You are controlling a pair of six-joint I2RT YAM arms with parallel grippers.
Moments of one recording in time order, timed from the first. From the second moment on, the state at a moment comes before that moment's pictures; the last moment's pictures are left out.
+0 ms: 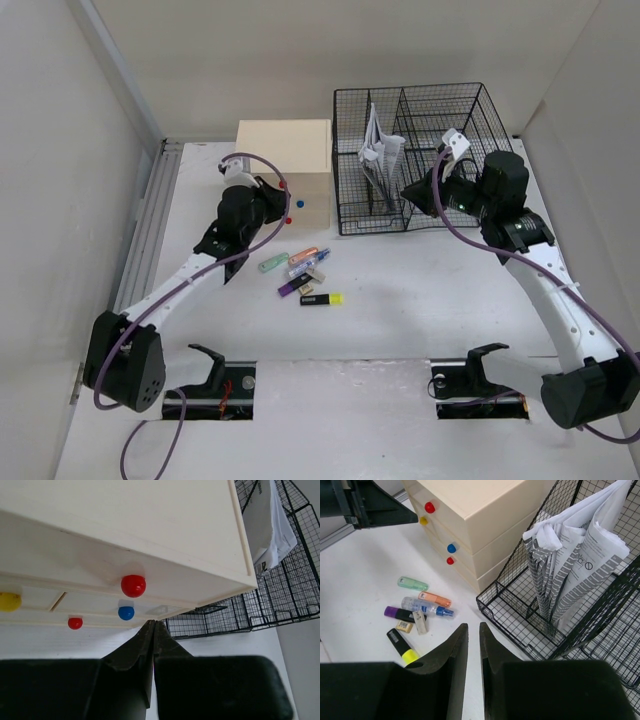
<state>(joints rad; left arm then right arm) -0.42 1.24 0.79 0.20 -0.08 -0.71 0.24 1.12 1.14 -0.28 -0.62 -0.09</state>
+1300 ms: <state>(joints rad) -0.41 1.36 0.91 0.16 -0.19 -0.65 0.24 1.12 1.13 -0.28 -0.63 -0.09</state>
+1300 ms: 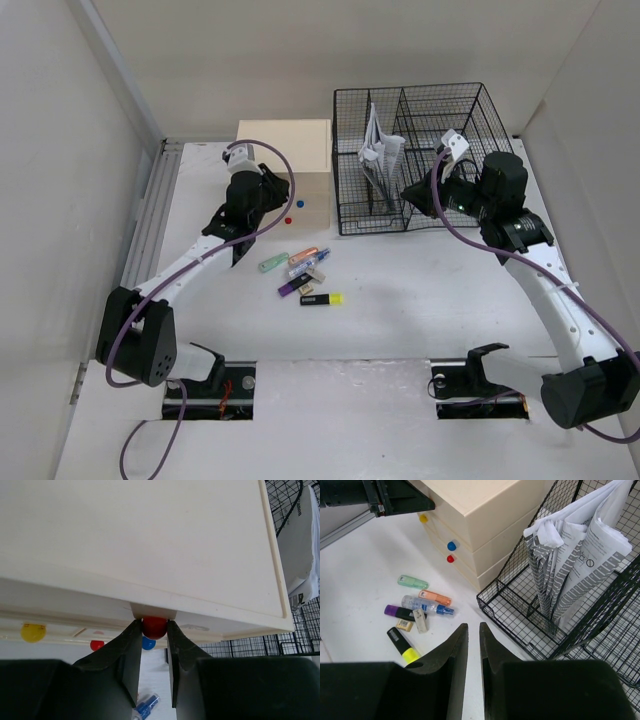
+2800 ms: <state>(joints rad) -0.73 0.51 0.72 -0.22 -0.37 -0.71 0.72 1.36 1.14 -0.44 -0.63 -0.79</state>
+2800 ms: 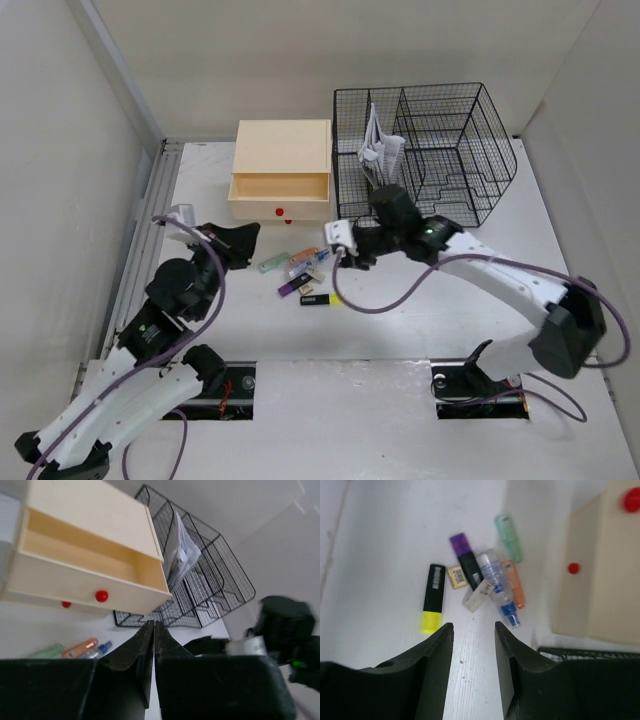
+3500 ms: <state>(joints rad) -0.72 0.33 0.75 -0.44 -0.50 -0.47 0.89 1.98 1.49 -0.47 -0.29 -1.04</state>
